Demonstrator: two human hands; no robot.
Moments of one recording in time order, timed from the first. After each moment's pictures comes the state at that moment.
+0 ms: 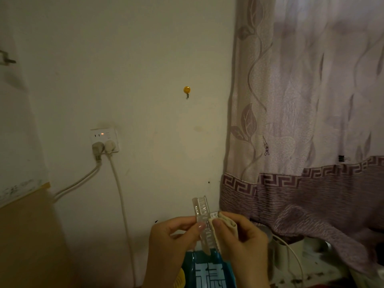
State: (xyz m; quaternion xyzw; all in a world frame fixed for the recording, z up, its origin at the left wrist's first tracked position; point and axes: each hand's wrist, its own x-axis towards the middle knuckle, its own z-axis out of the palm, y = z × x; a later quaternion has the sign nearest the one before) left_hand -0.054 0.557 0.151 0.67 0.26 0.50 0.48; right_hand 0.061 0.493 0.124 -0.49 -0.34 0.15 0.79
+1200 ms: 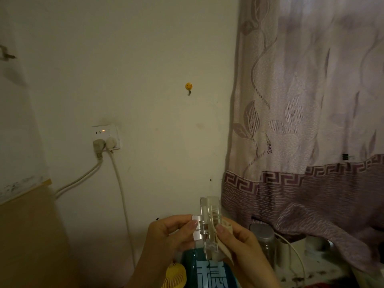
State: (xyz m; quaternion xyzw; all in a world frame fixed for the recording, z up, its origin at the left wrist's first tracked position) left_hand -0.065 0.570 0.150 0.62 0.26 0.44 0.60; right_hand 0.081 0.496 0.110 -0.37 -0.40 0.44 0.71
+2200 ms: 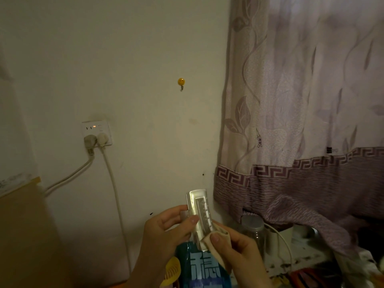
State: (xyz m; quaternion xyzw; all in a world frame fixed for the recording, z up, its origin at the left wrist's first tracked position) left_hand -0.065 0.567 0.140 0.64 0.23 0.45 0.57; right_hand 0.066 0.474 0.093 -0.47 -0.44 0.30 0.70
